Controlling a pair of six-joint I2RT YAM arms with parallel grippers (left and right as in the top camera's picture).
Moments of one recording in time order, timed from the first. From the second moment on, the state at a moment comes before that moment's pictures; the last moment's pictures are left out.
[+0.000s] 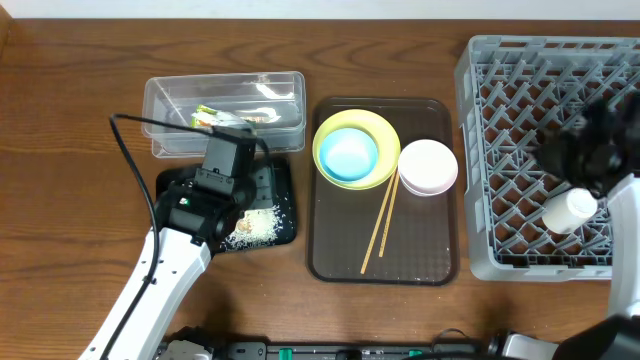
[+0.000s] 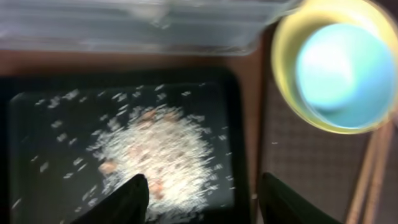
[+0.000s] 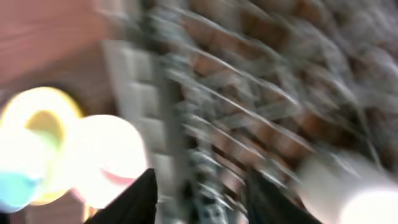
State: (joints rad) left arm -0.33 1.21 0.97 -0.78 -0.08 -0.41; right arm -0.32 1.45 1.23 -0.84 -0.28 0.09
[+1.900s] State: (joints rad) left arm -0.33 1.21 0.97 -0.83 -0.19 -0.49; right arm 0.17 1.84 1.21 -0.76 0.08 0.08
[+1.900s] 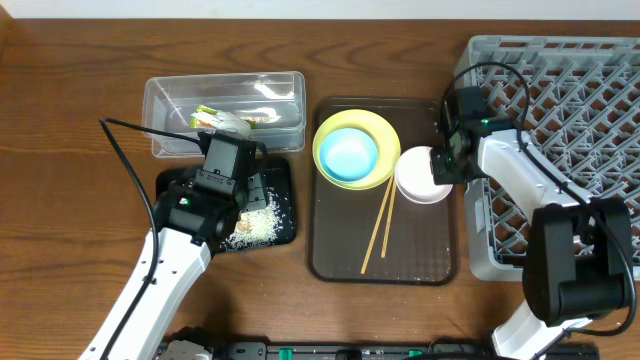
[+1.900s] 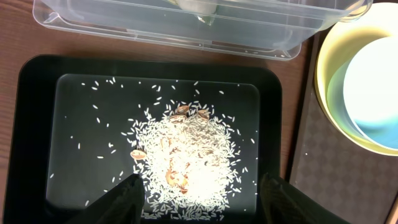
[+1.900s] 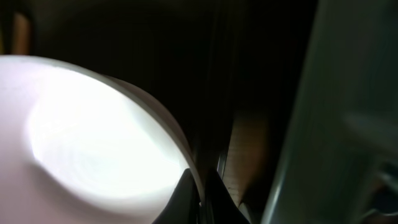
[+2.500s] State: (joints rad) left arm -0.33 1.21 0.97 -0.82 -0.19 -0.49; right arm 0.16 1.62 1.29 -0.28 0.61 0.02
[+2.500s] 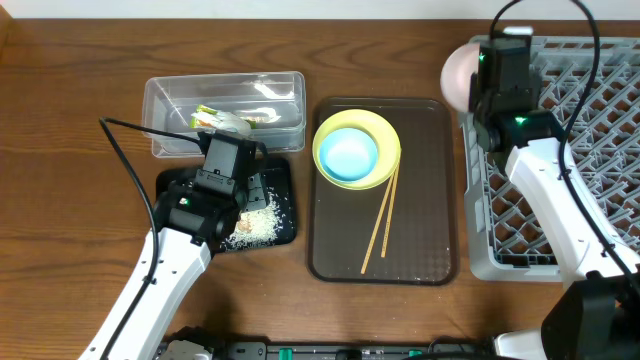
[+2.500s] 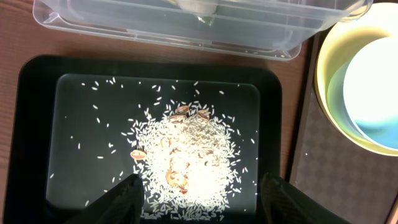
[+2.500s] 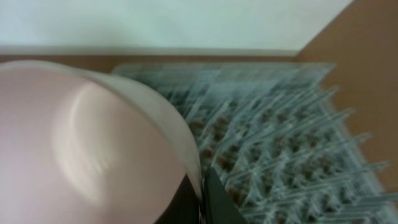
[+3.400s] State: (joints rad) left arm -0.33 1.21 0.97 -0.83 -0.19 -0.49; right arm 0.02 1.93 1.30 0.41 0.76 -0.45
